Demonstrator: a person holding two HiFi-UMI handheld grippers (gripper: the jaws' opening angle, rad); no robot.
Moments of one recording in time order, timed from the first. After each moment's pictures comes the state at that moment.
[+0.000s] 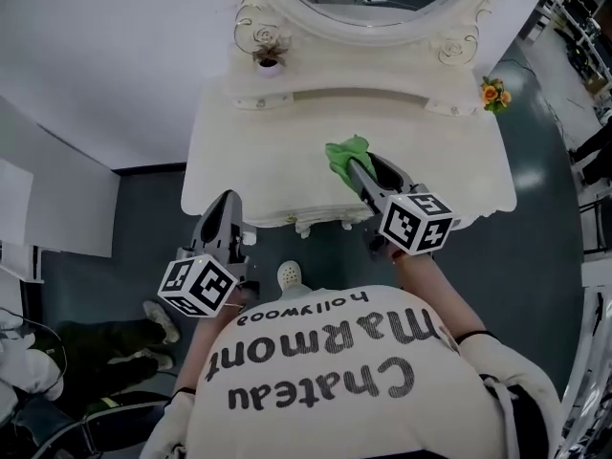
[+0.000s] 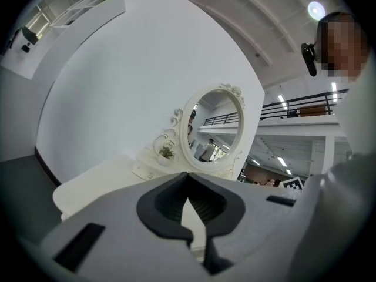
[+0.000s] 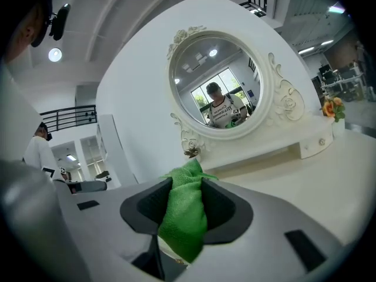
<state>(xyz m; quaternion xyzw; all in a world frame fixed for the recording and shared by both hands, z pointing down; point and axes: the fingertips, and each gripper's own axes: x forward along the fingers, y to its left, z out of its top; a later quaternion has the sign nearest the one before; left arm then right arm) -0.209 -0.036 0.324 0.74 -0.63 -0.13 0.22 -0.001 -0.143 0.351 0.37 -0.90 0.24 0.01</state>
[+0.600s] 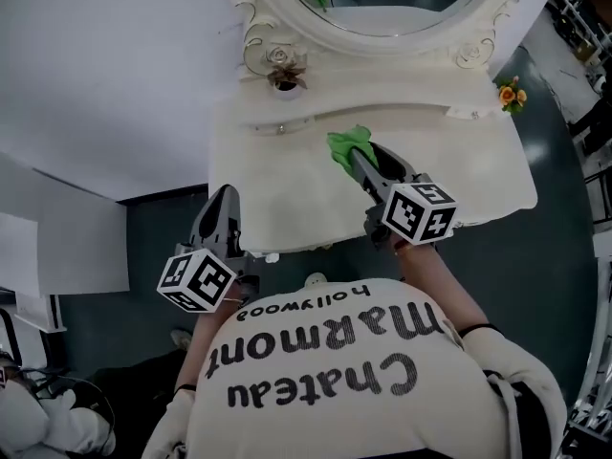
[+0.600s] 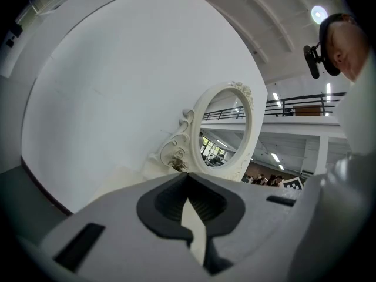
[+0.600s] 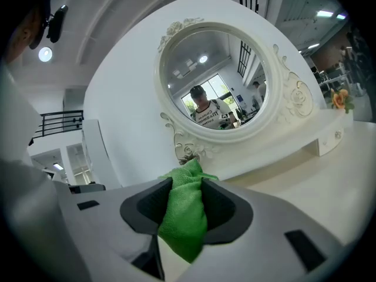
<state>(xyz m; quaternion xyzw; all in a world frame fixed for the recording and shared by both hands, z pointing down) -0.304 -0.125 0.315 0.76 -0.59 -0.11 0.23 -0.080 -0.215 0.344 0.42 -0.87 0.25 -0.02</state>
